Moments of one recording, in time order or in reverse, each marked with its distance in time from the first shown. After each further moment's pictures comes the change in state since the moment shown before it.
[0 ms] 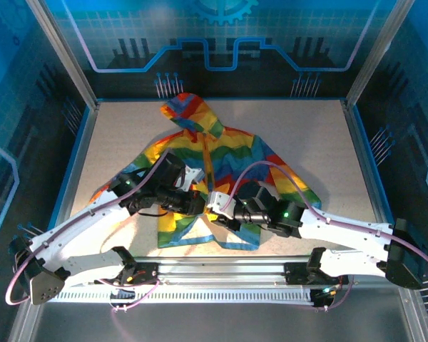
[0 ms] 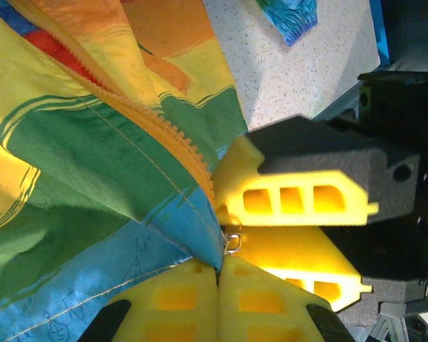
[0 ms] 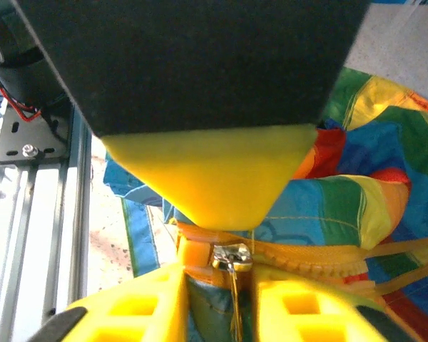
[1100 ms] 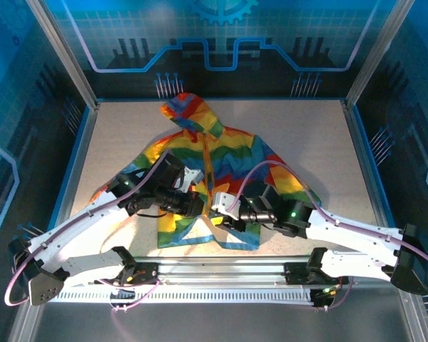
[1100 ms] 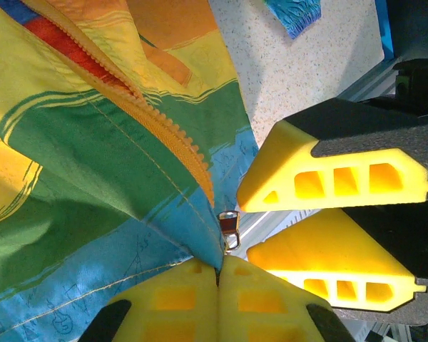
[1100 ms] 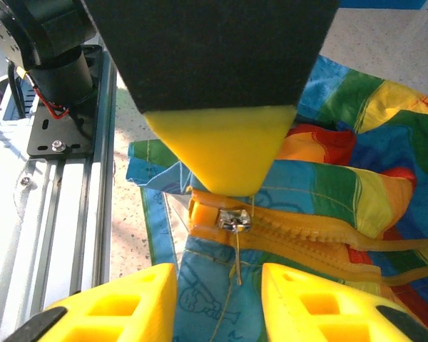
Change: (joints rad) left arm 0.000 -0.009 0.000 -0.022 0.000 0.007; right arm -0.020 -0.059 0.011 -0.077 -0.061 -0.021
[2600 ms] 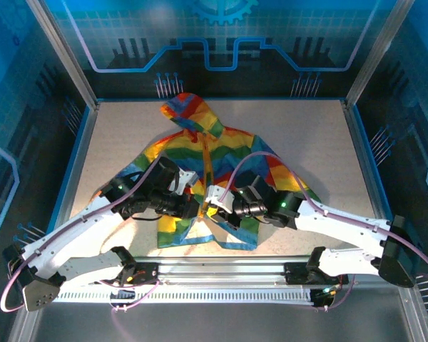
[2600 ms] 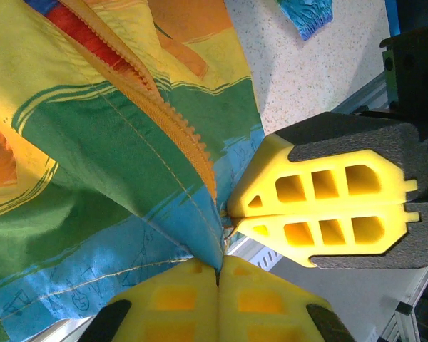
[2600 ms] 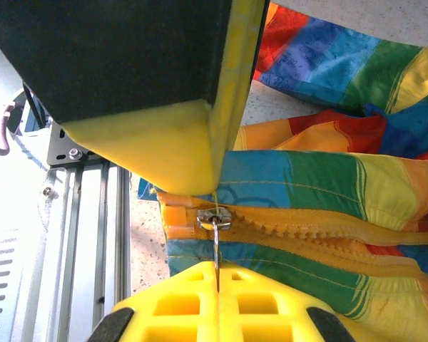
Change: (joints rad) left arm 0.005 -0.057 -0.027 -0.027 -0.031 -0.004; right arm -0.042 0.122 0.100 -0.067 -0.097 0.066
